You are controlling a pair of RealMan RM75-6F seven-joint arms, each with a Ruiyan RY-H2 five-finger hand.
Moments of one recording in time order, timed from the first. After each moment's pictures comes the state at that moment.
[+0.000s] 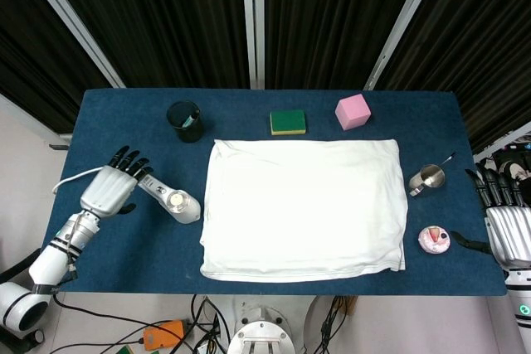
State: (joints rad) left arm -0.48 -1.21 -0.09 -1.48 1.53 1.04 0.27; right arm 0.11 -0.97 0.08 -1.74 -1.52 1.47 -0.01
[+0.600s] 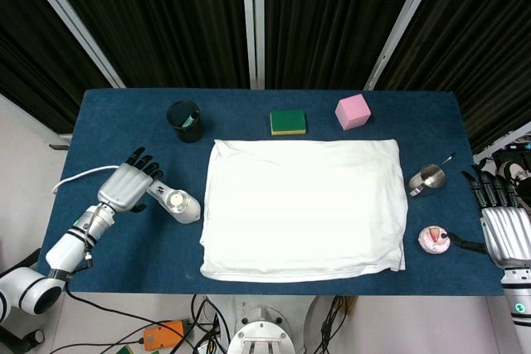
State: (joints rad) left arm -0.57 -1.24 -0.07 -1.47 1.45 0.92 0.33; right arm 0.12 -0.99 0.08 -1.73 -1.50 1.45 -0.01
